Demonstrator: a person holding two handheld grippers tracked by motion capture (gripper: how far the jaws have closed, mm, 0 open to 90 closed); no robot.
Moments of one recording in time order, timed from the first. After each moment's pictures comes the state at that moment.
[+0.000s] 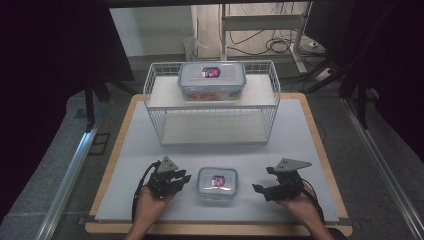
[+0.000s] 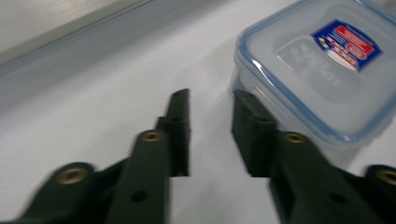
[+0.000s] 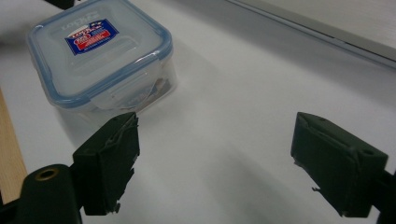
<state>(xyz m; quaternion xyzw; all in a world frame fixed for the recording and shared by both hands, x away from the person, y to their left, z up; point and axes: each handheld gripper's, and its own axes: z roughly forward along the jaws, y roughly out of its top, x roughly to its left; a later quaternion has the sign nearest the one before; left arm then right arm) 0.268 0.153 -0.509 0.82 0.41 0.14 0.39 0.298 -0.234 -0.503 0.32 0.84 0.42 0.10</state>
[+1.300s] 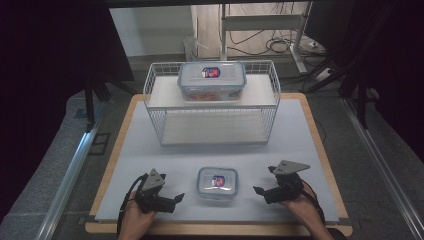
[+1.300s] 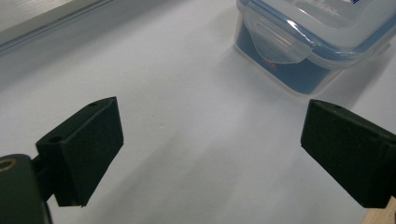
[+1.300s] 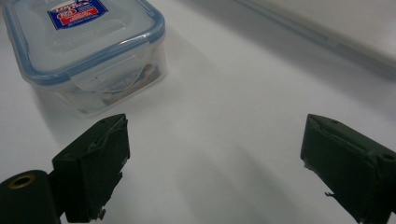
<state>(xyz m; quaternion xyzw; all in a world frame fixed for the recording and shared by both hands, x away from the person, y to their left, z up) 0.240 0.184 -0.529 0.82 0.38 0.16 0.40 0.299 -0.236 -0.511 0.28 0.86 0.41 0.14</state>
